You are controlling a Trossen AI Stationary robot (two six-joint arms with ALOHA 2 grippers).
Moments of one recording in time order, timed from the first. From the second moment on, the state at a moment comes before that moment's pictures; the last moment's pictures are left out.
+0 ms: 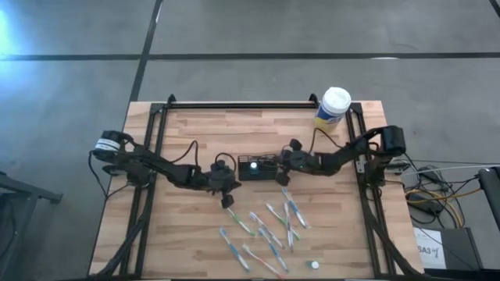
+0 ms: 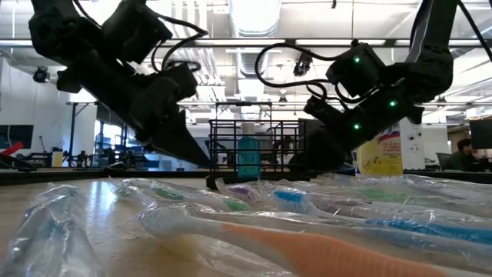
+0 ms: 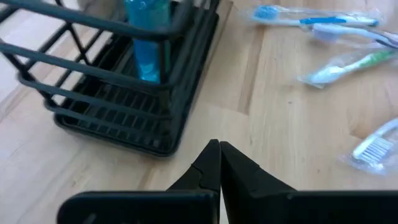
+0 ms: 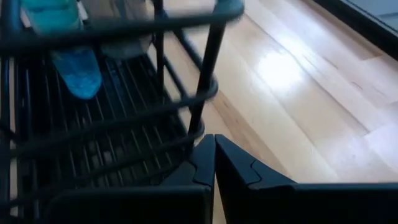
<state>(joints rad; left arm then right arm) -0.17 1.60 0.57 0.41 -0.26 -0.41 -0.08 1.77 0.49 0.69 0.34 0.10</state>
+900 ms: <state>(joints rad) -0.16 1.59 0.57 0.41 -0.23 -0.39 -0.05 1.70 0.49 0.54 0.32 0.10</state>
